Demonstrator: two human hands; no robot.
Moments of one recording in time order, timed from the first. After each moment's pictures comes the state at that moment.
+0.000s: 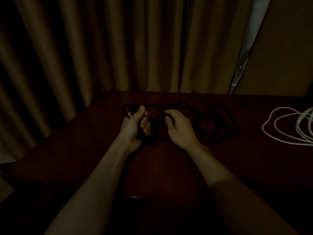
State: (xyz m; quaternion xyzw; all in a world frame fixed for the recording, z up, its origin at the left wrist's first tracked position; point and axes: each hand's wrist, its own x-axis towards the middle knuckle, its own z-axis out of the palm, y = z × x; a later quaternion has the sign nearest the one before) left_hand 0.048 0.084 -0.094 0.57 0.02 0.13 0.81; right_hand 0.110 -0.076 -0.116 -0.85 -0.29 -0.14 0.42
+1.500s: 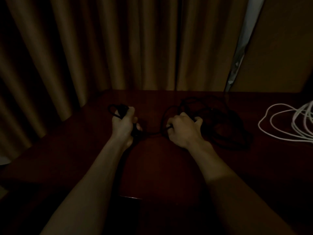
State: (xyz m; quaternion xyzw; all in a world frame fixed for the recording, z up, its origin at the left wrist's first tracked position) left_hand 0.058 0.087 -0.097 0.55 0.16 0.24 0.78; right_hand 0.101 -0.096 -0.098 -0.96 -0.23 -0.10 0.15
